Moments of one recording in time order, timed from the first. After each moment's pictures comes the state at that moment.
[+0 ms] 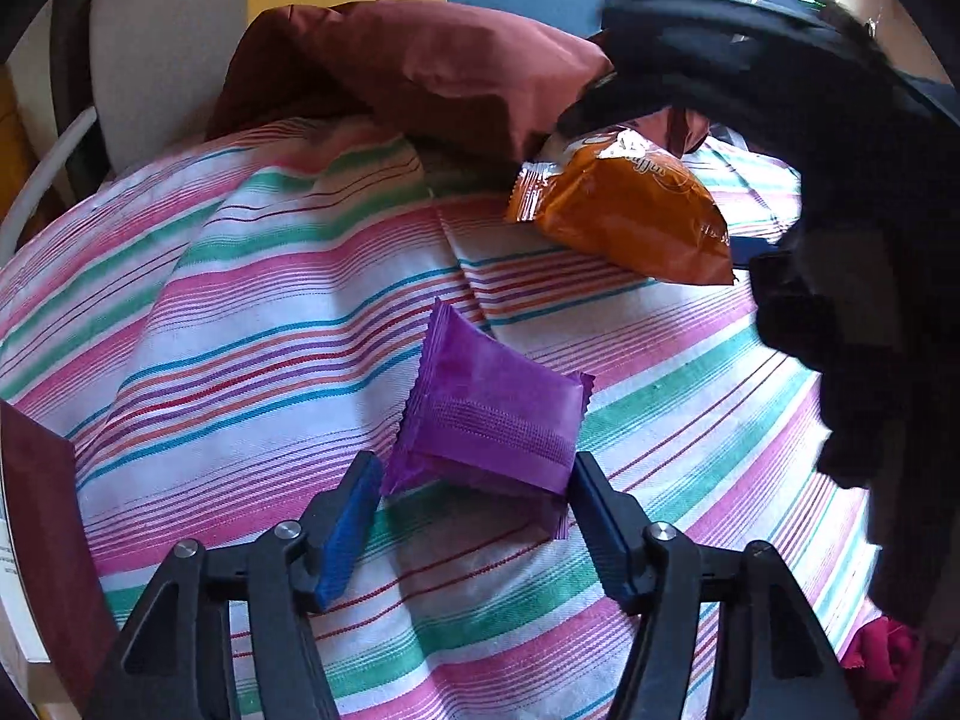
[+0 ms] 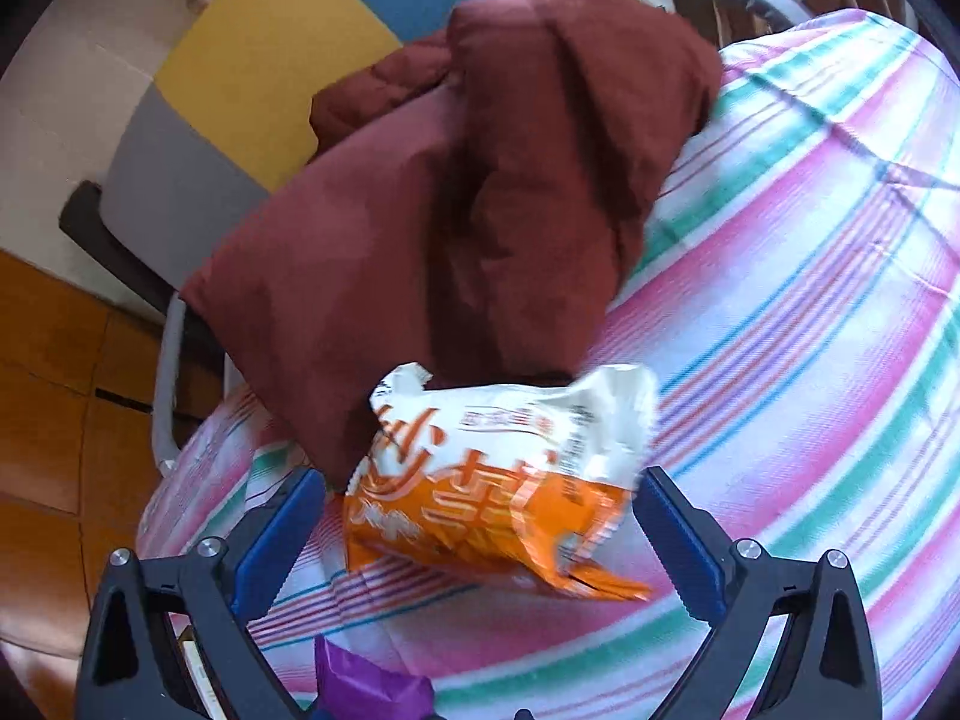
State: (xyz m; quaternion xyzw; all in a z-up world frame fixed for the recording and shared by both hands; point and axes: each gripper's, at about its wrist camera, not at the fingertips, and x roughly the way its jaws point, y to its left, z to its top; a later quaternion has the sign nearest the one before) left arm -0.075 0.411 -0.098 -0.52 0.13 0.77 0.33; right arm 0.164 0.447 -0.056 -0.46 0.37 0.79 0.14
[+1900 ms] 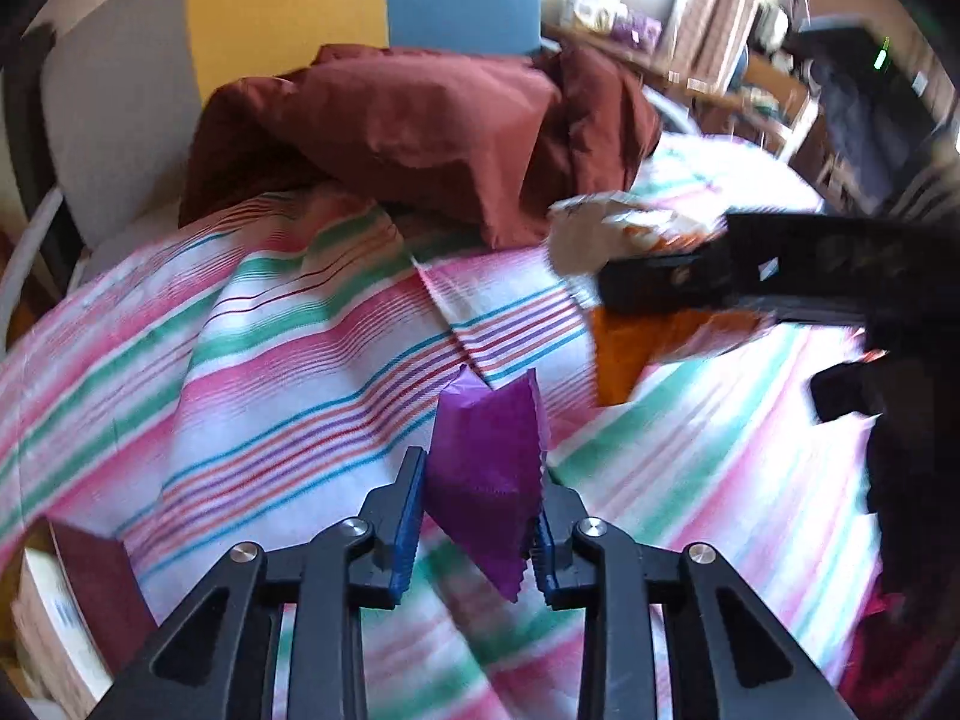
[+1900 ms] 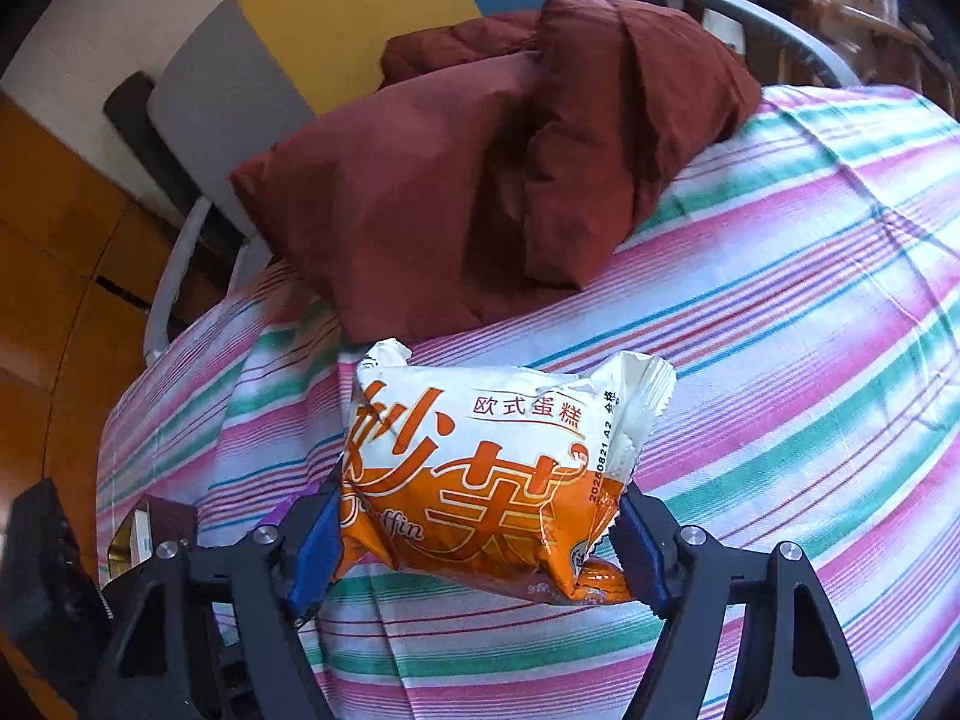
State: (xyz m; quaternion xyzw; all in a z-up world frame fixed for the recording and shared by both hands) left arm -0.082 0.415 -0.074 -0.48 0.16 0.77 0.39; right arm 0.207 0.418 -0.038 -0.49 0.28 0.82 0.08
